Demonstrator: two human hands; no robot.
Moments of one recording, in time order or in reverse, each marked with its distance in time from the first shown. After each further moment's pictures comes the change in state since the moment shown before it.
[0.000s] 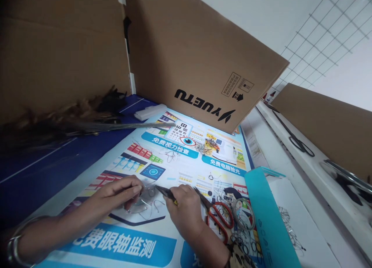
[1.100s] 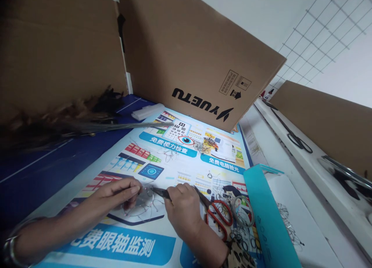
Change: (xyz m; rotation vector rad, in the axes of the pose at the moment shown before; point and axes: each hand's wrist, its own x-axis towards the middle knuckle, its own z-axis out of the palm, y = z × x) left_hand 0.000 -0.005 0.000 -0.037 -0.021 -0.072; right_hand -0.006 0.002 0.005 -0.142 0.051 -0.112
